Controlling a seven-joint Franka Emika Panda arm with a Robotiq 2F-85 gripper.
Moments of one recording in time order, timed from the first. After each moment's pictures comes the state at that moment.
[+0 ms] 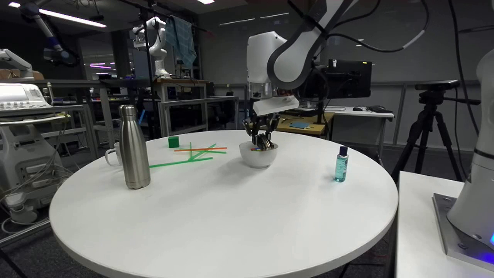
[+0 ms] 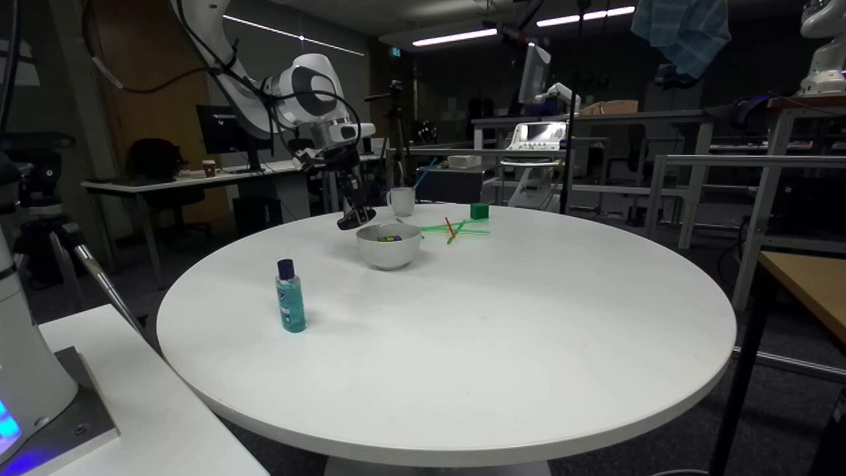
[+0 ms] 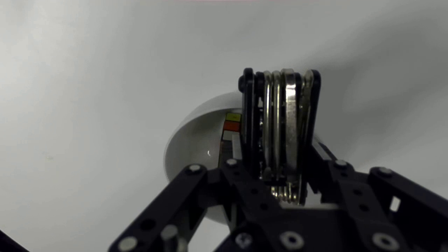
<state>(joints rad) 0.19 0.26 -0.13 -2.22 -0.36 2.59 0.90</state>
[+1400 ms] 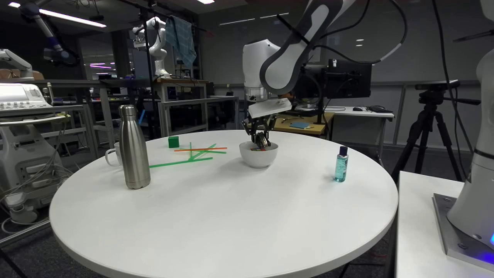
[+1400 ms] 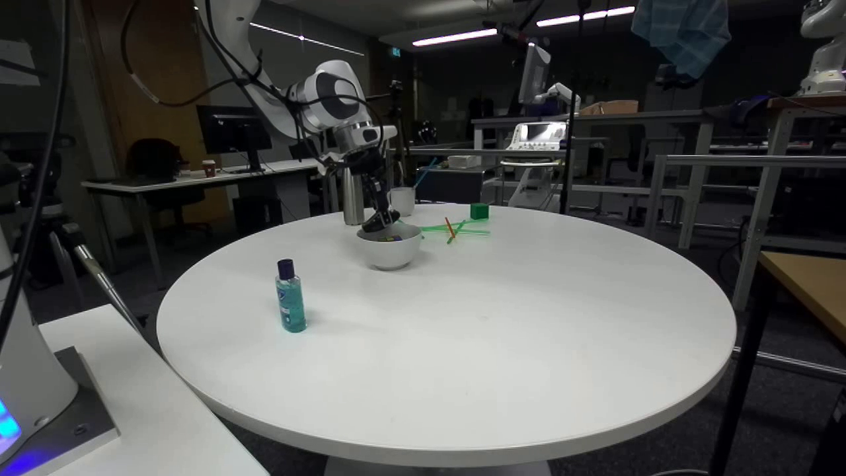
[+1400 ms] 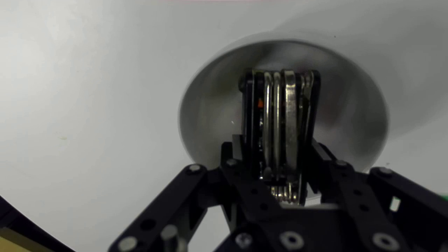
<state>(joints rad) 0.20 0.36 -0.19 -2.10 -0.38 2.56 0.93</state>
